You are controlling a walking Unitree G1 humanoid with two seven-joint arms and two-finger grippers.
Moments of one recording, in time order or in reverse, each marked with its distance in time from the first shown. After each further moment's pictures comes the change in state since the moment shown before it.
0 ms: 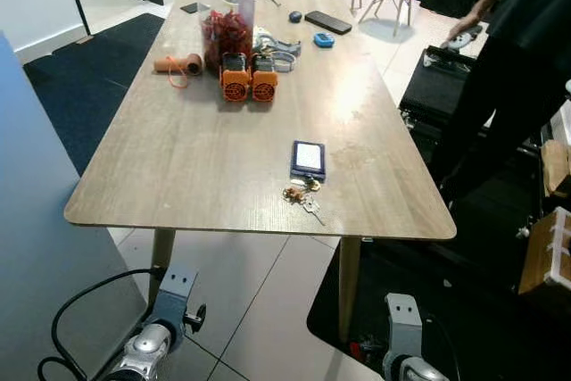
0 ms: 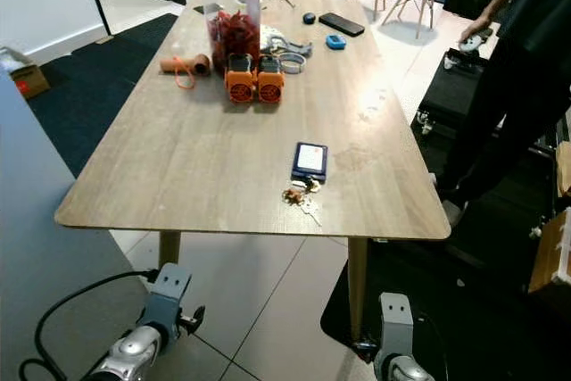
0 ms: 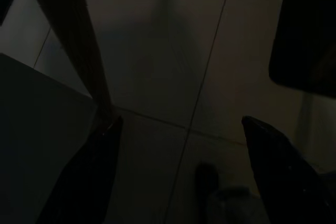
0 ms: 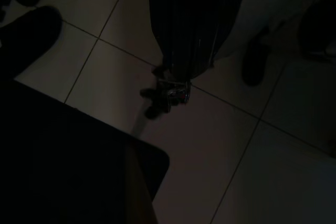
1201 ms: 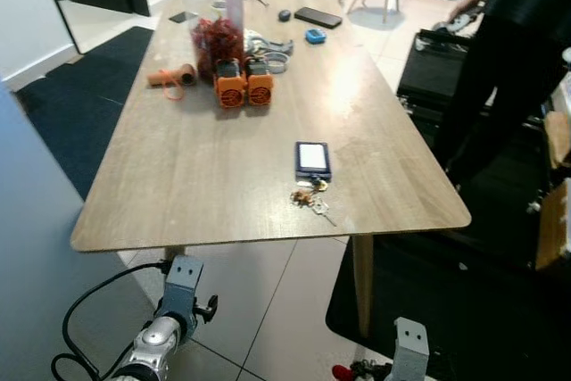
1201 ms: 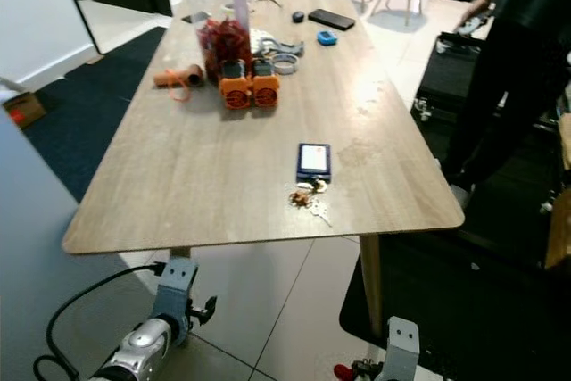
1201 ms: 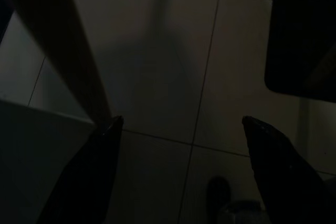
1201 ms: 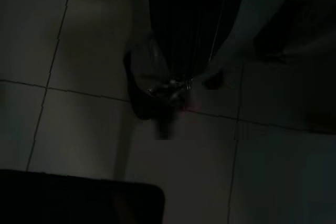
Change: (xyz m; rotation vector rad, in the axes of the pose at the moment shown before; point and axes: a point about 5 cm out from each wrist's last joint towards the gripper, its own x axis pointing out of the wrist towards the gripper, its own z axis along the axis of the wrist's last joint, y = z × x) left arm 0.005 -0.008 0.013 -0.032 -0.027 -0.043; right arm -0.007 0.002 -0.033 0.165 0.050 -0.062
